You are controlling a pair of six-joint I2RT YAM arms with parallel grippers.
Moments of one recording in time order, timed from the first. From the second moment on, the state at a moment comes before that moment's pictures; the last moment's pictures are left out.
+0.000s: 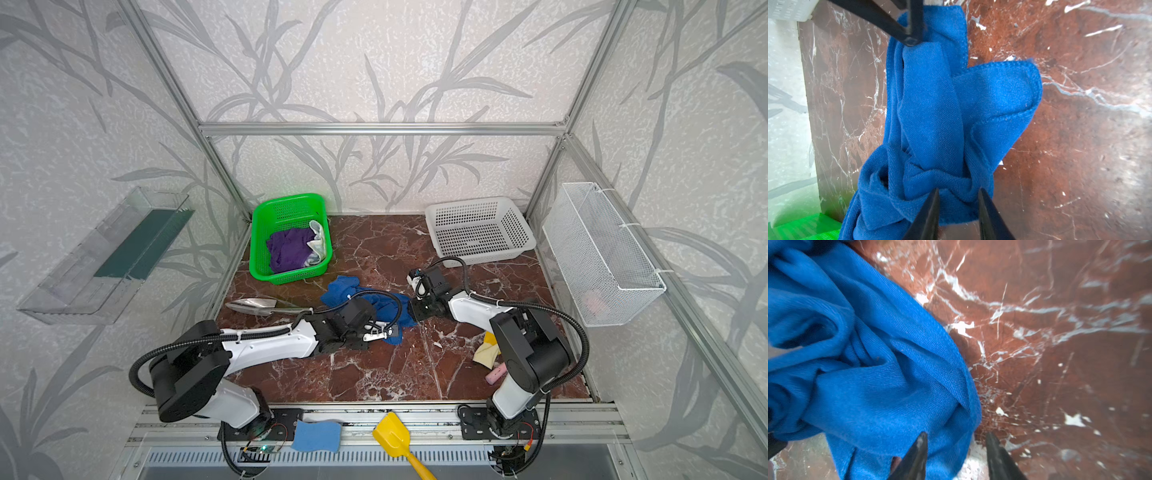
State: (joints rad) left arm -0.91 1.52 0.76 -0.20 -0.19 0.77; right arm 0.50 1.66 0.84 -0.20 -0.21 0.15
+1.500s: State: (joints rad) left arm -1.05 1.66 0.80 -0.05 -0.02 0.61; right arm 0.49 1.67 0.85 -0.22 -0.24 0.17
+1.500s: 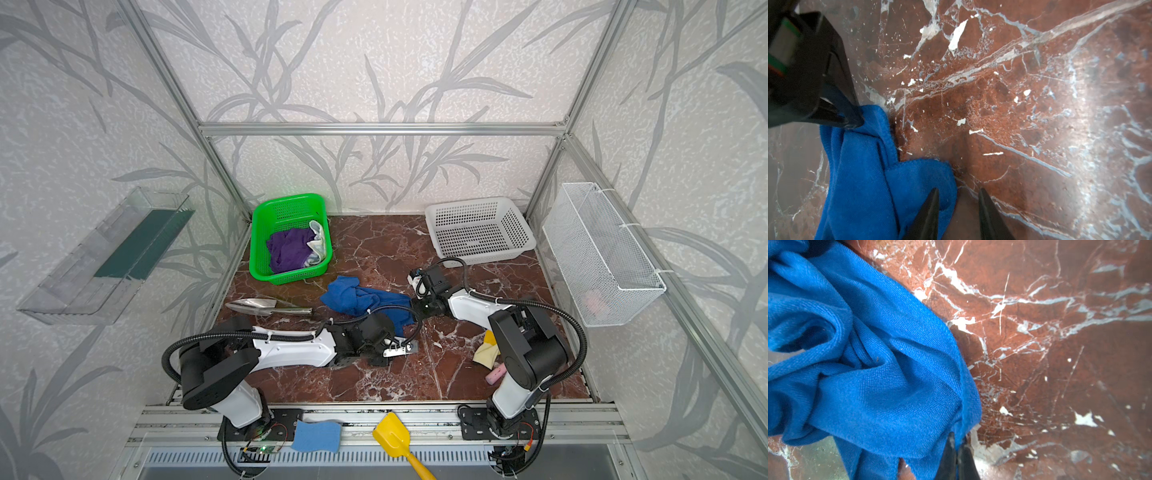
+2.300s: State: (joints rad) left arm -0.98 1.78 0.93 -0.14 0.04 0.45; right arm 0.45 1.67 0.82 -0.18 -0.26 0.17
